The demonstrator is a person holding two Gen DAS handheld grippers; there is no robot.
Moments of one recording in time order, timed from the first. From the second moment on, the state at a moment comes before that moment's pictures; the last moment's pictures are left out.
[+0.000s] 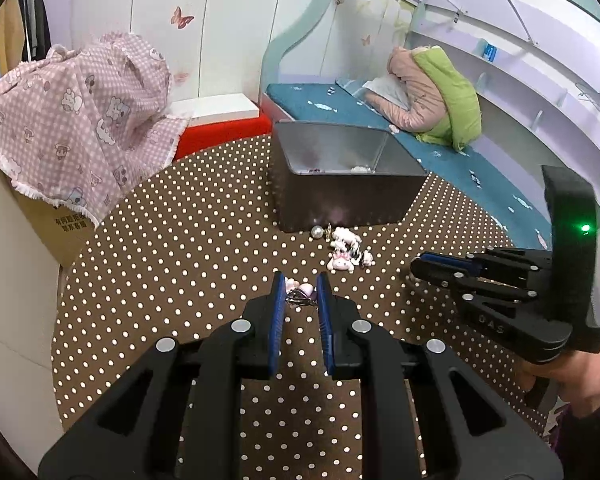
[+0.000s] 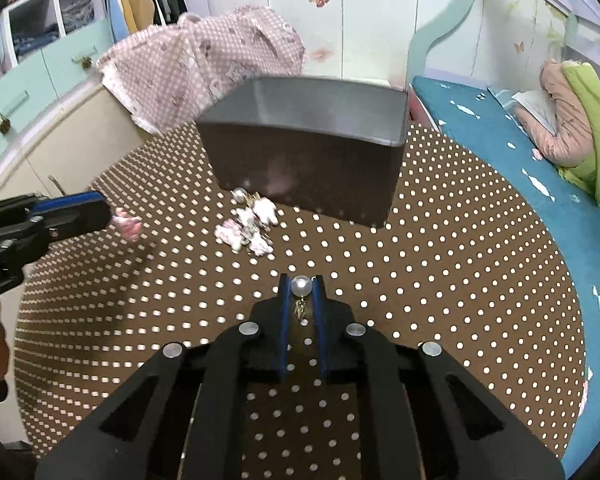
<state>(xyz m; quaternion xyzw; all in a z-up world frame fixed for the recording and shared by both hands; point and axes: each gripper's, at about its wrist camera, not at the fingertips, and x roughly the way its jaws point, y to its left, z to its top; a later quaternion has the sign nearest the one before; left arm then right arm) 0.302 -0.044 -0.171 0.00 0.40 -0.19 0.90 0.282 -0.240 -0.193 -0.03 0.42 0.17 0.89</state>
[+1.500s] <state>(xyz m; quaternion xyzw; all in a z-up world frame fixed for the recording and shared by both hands) 0.442 -0.098 -0.082 0.00 0.35 -0.21 0.91 0.399 -0.247 -0.117 0.02 0.40 0.15 0.90</state>
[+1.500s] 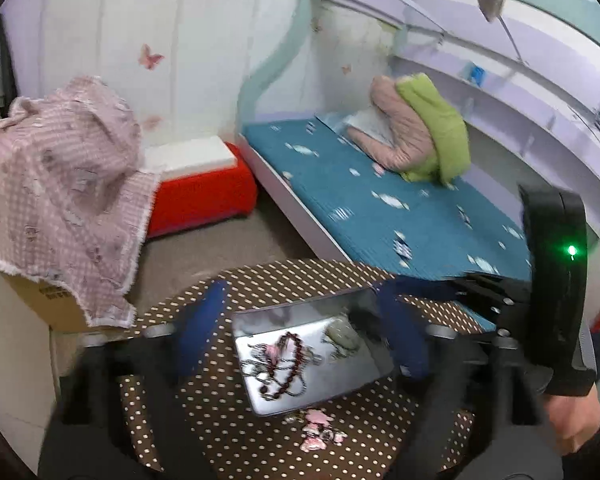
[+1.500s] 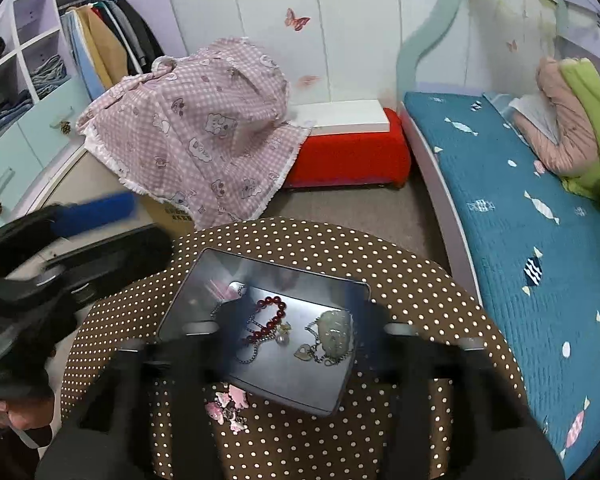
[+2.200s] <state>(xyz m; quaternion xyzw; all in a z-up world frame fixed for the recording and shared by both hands) 0.293 -0.030 0.008 0.00 0.21 -0.07 0.98 0.273 -0.263 -0.008 0.06 0.25 0.08 0.96</state>
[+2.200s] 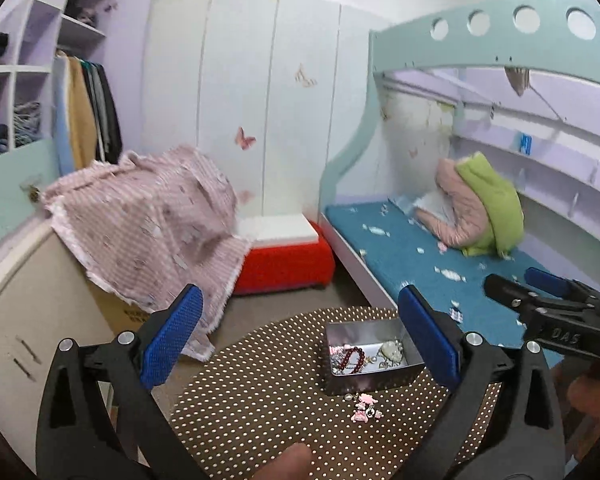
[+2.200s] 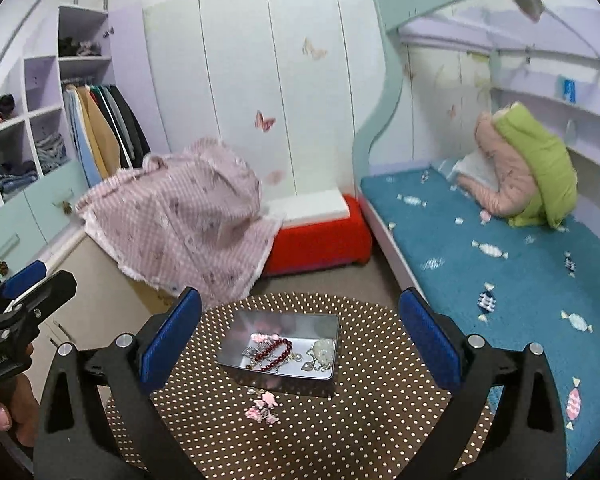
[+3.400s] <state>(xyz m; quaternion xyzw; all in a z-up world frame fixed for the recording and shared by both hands) 0.190 0.009 -0.017 -0.01 0.20 -0.02 0.98 0.171 -0.256 -0.007 0.05 0.21 0.05 0.97</state>
